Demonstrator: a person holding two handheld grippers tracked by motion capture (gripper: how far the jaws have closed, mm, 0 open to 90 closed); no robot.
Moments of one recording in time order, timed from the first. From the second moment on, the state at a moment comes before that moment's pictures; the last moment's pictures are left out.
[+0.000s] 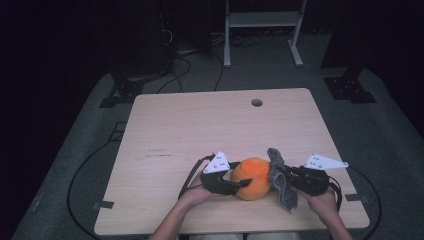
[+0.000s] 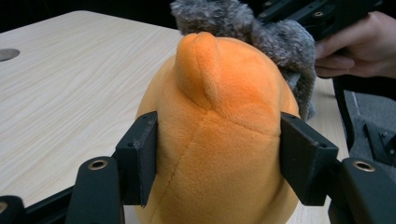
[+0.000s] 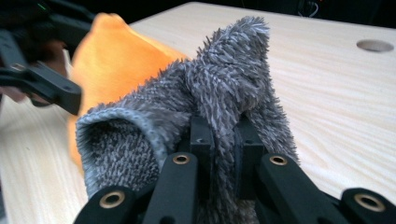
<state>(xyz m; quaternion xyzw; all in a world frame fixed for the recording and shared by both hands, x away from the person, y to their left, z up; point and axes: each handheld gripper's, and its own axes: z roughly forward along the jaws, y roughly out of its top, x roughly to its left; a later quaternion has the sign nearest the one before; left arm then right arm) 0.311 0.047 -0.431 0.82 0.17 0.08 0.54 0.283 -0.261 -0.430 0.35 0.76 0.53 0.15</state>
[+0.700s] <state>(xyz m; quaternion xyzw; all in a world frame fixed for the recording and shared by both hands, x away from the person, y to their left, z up) 0.311 0.044 -0.433 0.81 0.20 0.09 0.54 0.267 -0.238 -0.412 0.28 0.77 0.55 0.17</state>
